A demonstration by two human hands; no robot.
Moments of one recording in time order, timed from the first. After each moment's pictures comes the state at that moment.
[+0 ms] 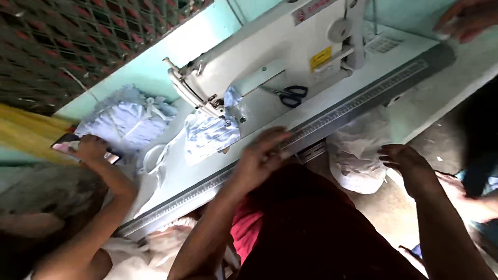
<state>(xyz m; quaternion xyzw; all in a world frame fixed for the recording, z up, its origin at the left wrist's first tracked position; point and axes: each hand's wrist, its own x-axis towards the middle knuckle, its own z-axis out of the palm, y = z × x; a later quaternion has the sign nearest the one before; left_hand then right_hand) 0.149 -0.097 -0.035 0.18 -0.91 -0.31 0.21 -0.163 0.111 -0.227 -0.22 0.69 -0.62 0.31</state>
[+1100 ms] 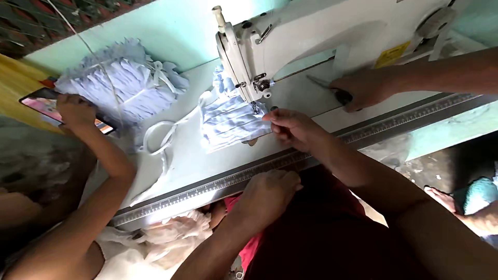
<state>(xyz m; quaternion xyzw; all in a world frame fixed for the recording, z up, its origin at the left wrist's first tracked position) 0.236 -0.104 -0.070 0.19 -0.95 -0.14 0.18 0.041 -0.157 -0.071 -0.37 0.42 -0.52 0.64</state>
